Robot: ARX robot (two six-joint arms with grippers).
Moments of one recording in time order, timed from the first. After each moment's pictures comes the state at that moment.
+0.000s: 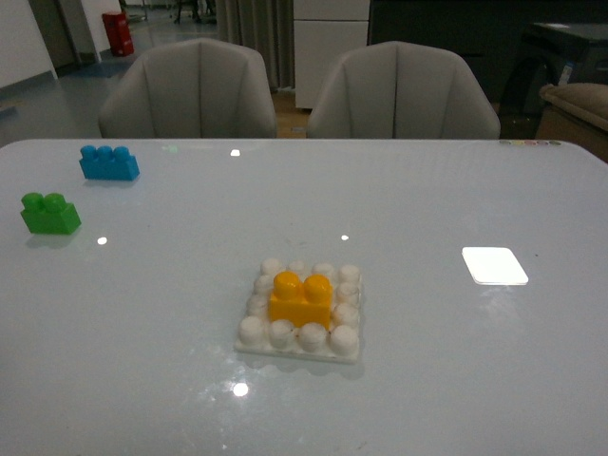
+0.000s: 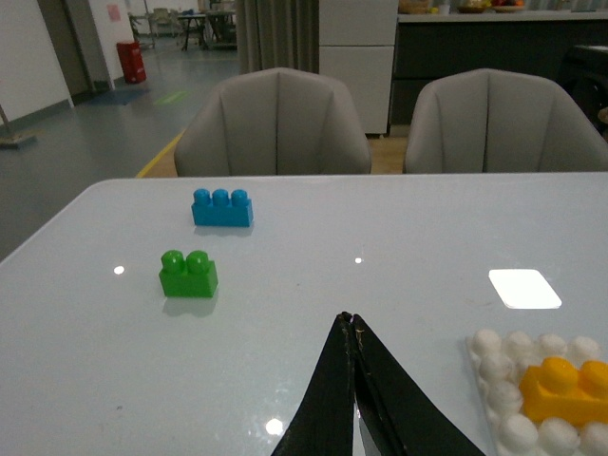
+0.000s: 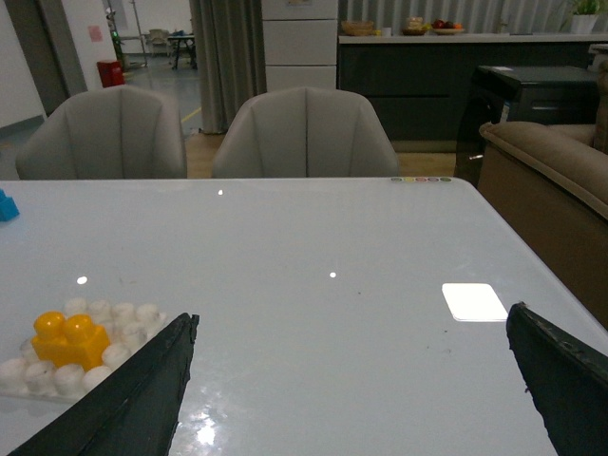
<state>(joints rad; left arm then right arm) -0.15 0.98 0.13 0.84 -0.15 -0.01 0.00 0.00 0.01 0.00 0.00 0.00</state>
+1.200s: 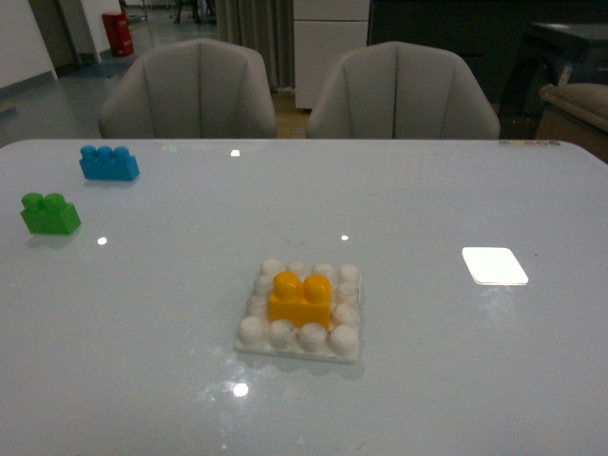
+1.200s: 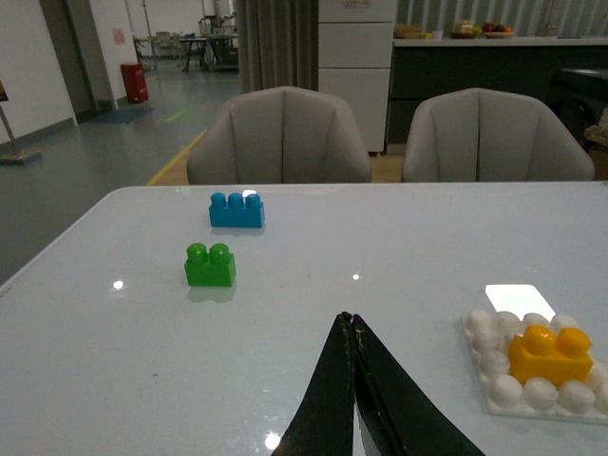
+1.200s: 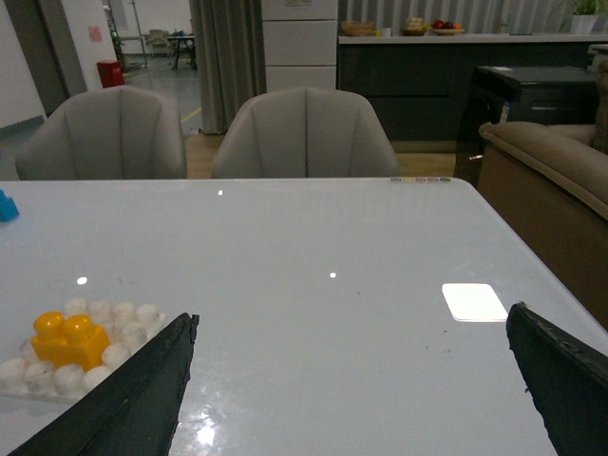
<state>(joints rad) 0.00 0.26 0.01 0.27 0.00 -0.01 0.00 0.00 0.01 0.00 0.00 0.00</state>
